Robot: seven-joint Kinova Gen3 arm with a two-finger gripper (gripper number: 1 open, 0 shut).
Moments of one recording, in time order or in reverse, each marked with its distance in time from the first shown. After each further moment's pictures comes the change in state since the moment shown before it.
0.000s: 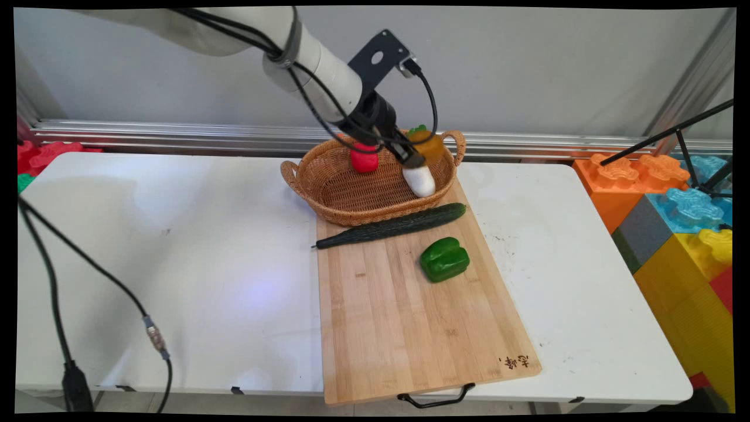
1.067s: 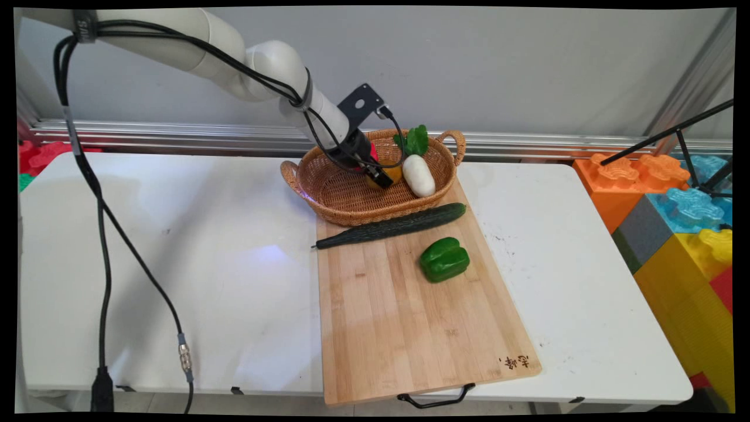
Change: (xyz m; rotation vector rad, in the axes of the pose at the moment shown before) arm -0.067 -0.083 0.112 0.030 -0.120 -0.054
